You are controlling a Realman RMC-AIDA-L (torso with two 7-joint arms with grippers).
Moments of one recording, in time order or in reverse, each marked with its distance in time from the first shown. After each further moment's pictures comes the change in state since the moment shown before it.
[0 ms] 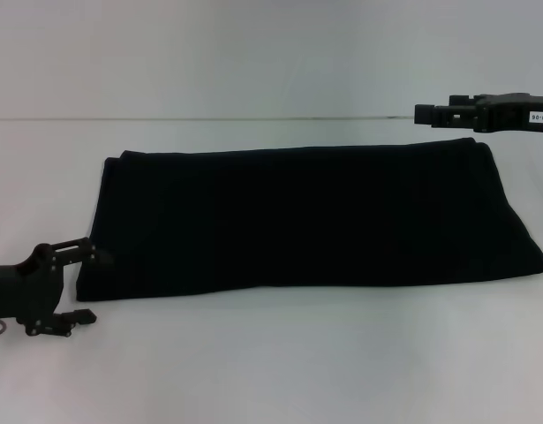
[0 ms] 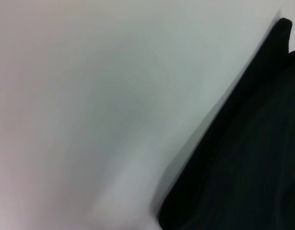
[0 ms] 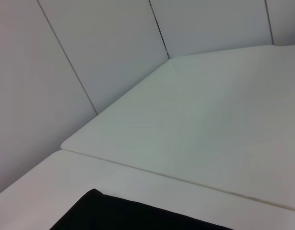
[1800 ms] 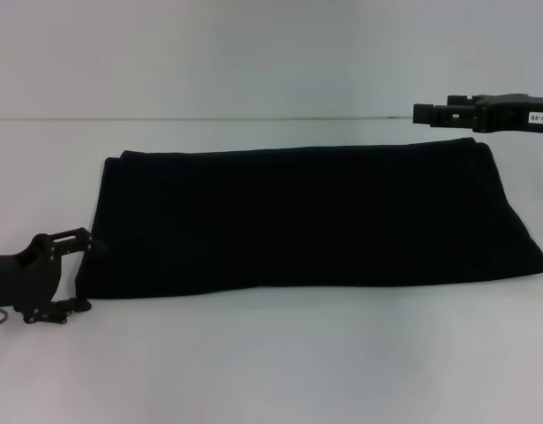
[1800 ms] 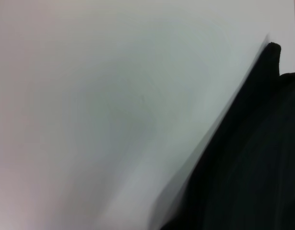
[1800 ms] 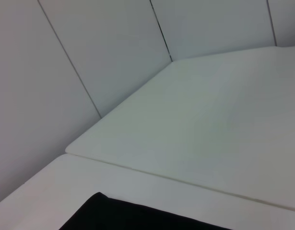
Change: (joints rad) left arm -0.012 0.002 0.003 -0.014 -0.008 -0.070 0.027; right arm -0.004 0.002 0.003 0.005 0.015 -0.008 0.000
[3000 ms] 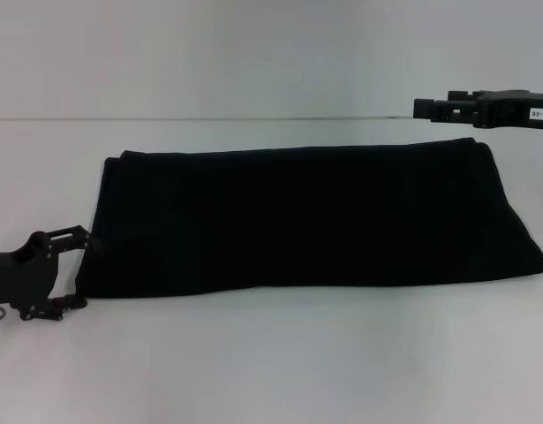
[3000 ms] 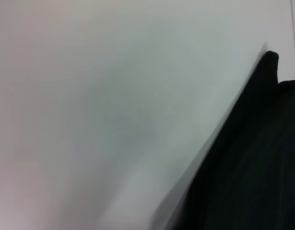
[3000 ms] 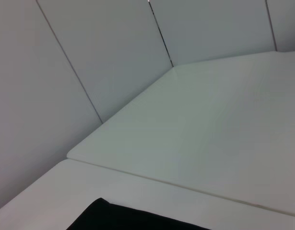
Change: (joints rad) left arm -0.003 0.003 0.003 0.002 0.002 -0.017 0.008; right arm -0.002 0.000 -0.005 -0.002 0.021 0.000 0.000
